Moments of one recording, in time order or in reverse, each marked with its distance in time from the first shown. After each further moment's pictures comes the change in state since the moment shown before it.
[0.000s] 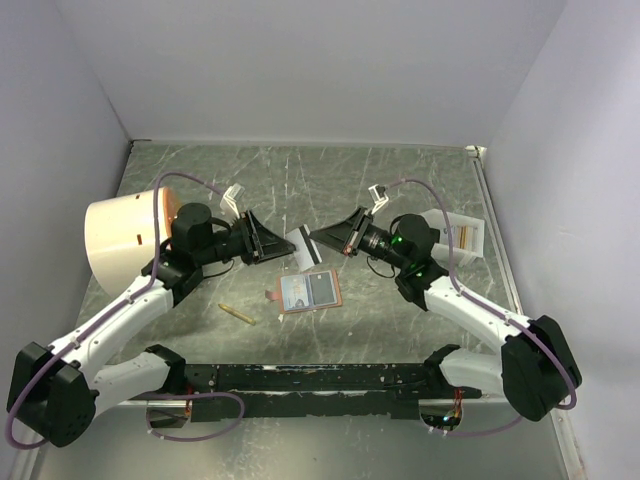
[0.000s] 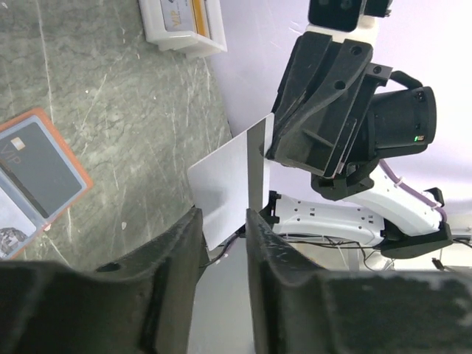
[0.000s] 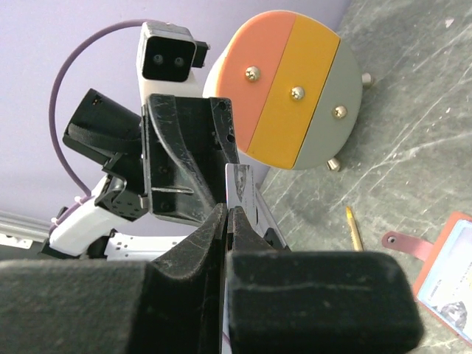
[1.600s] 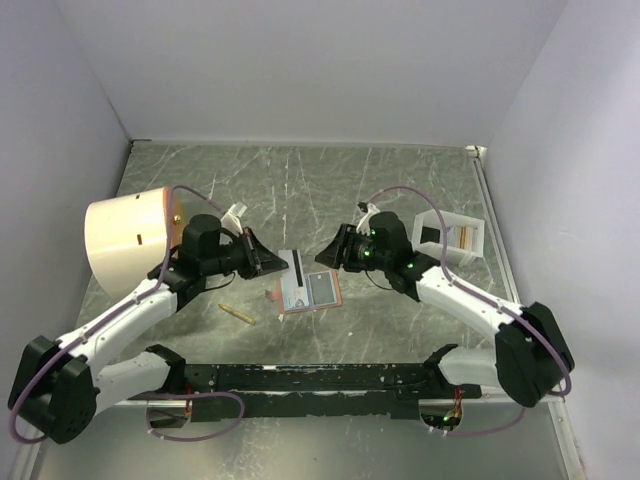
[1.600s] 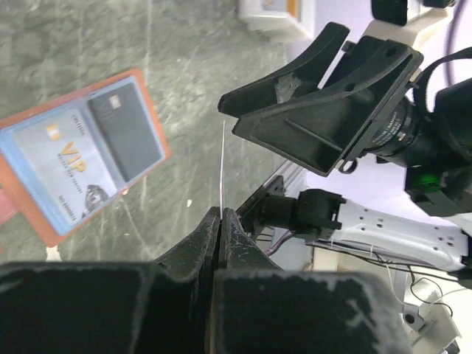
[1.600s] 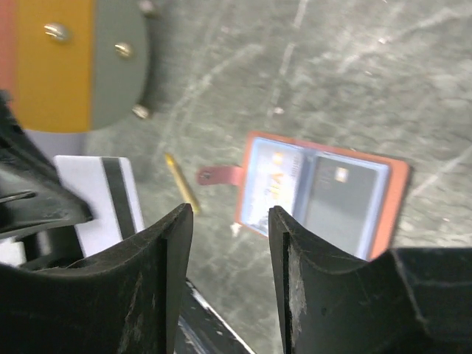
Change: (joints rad) left arm -0.002 -0.006 -0.082 -0.111 -0.106 0.093; right arm 0.040 0.053 0.071 -0.545 0.227 -0.364
